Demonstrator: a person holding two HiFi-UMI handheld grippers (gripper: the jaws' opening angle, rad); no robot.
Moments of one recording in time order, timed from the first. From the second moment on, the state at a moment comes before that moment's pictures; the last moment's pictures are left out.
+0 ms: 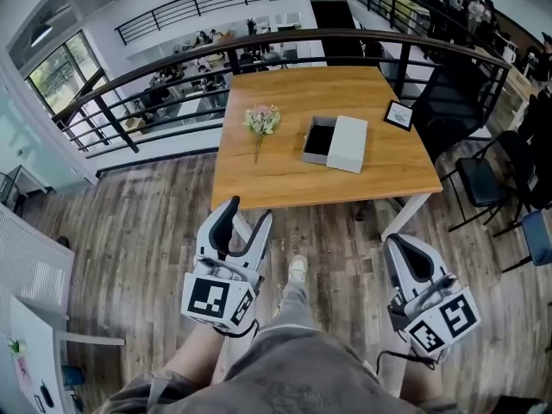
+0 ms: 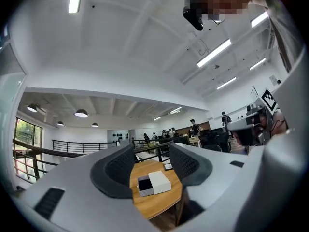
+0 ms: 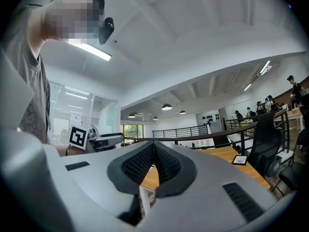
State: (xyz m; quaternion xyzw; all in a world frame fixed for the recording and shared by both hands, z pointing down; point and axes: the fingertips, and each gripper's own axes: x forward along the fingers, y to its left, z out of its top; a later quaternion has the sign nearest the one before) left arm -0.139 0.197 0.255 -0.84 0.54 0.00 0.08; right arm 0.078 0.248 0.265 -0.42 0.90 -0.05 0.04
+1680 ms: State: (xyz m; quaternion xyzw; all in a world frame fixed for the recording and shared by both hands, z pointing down) left arm -0.148 -0.278 0.530 -0.86 0.25 -0.42 0.13; right arm 0.019 -0.206 0.394 -0.46 0.87 -0.18 -0.06
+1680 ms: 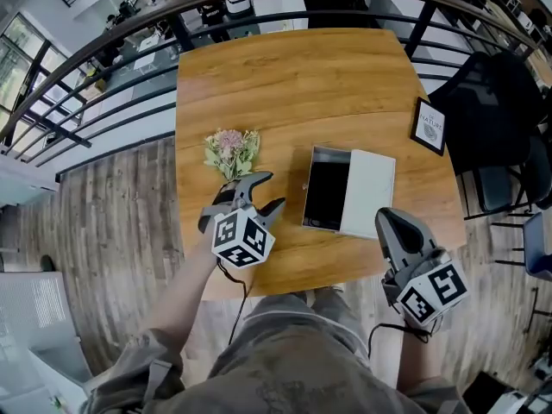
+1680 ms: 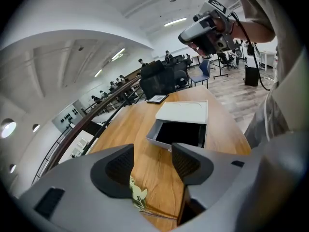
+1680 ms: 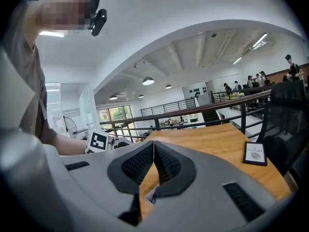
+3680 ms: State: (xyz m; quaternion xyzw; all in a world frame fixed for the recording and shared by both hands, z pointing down) left arm -0.036 -0.289 0.698 -0.84 0.05 -0.55 0.02; right arm 0.079 -0.265 0.507 -0.39 0.86 -0.30 -0.11
